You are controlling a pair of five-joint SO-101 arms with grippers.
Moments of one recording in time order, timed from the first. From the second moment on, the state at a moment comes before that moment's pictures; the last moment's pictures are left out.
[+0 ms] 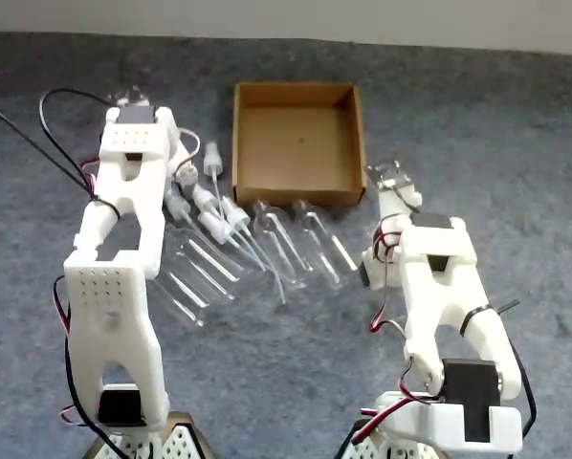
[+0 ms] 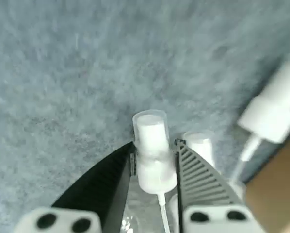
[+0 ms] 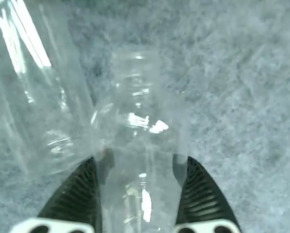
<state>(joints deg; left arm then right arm) -7.2 42.8 -36.5 83.0 35.7 -1.7 -8.9 39.6 55.0 20.4</state>
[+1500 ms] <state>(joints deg) -25.8 10.2 11.8 67.6 -34.2 -1.7 -8.9 39.6 55.0 20.4</state>
